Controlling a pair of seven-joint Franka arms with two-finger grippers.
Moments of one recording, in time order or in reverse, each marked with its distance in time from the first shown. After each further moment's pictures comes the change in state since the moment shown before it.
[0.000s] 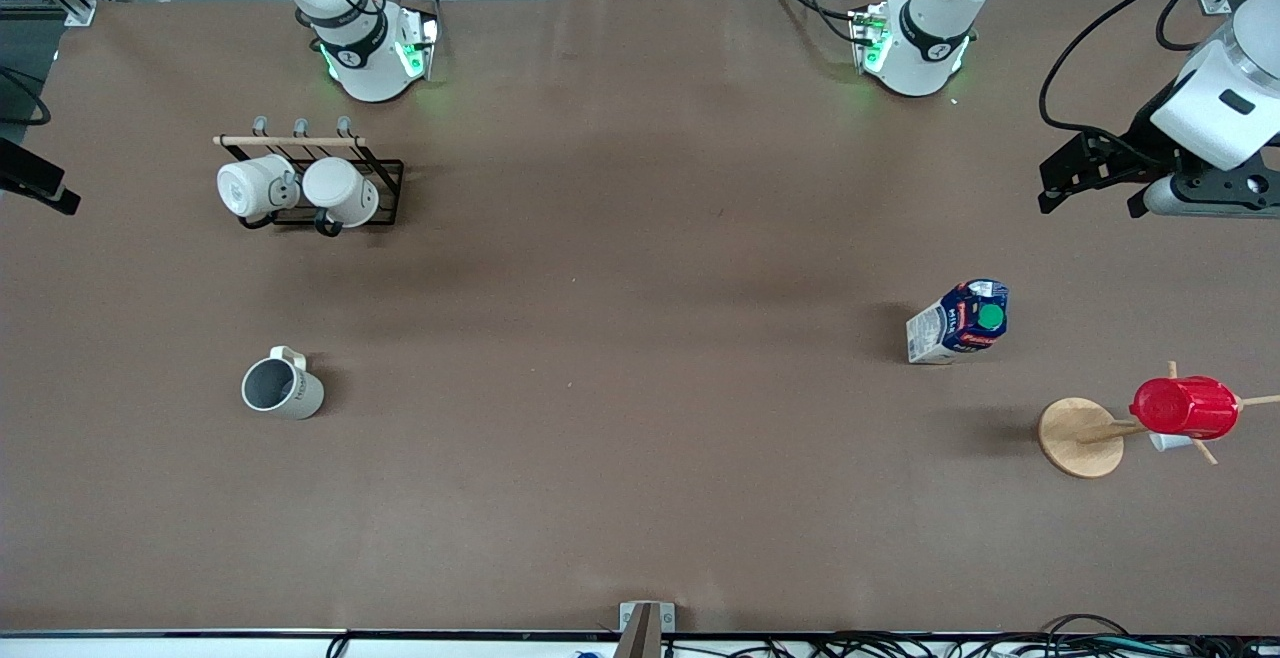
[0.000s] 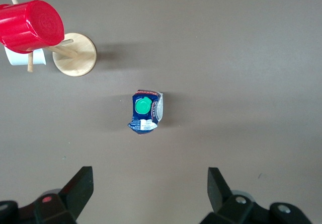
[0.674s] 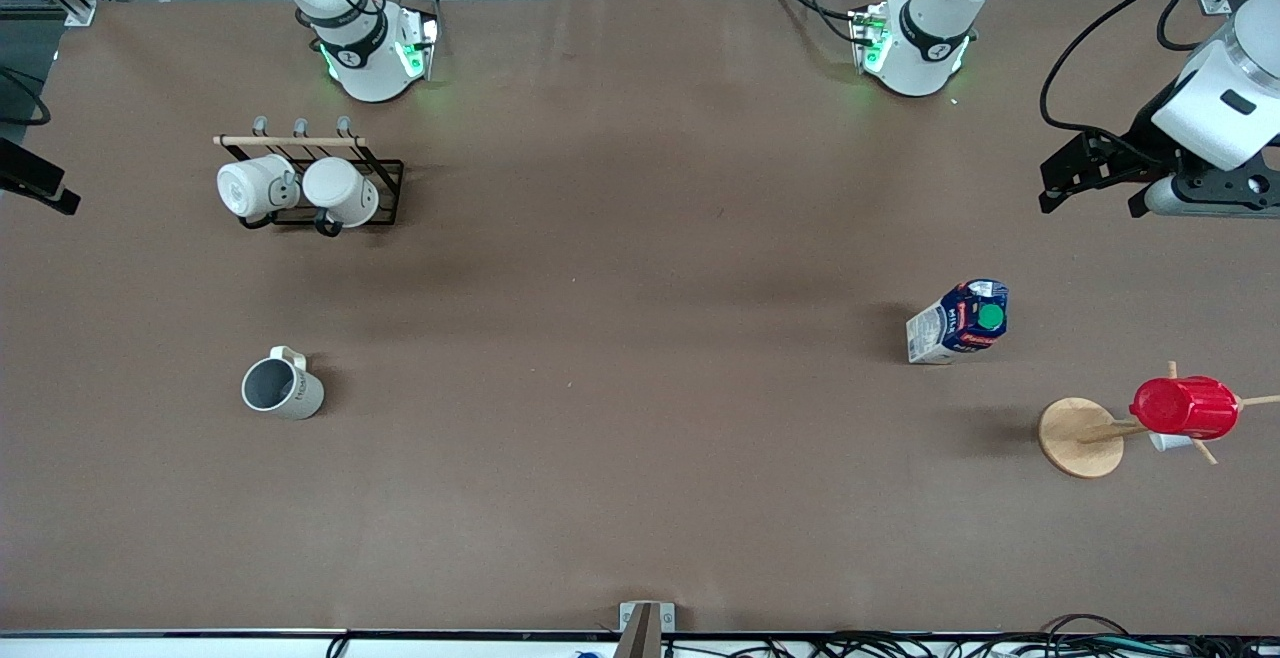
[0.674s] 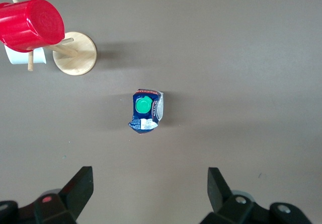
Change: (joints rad) left arm 0.000 0.001 0.001 0.000 0.000 -0.004 -0.001; right arm 0.000 0.000 0.000 0.000 0.000 0.000 0.000
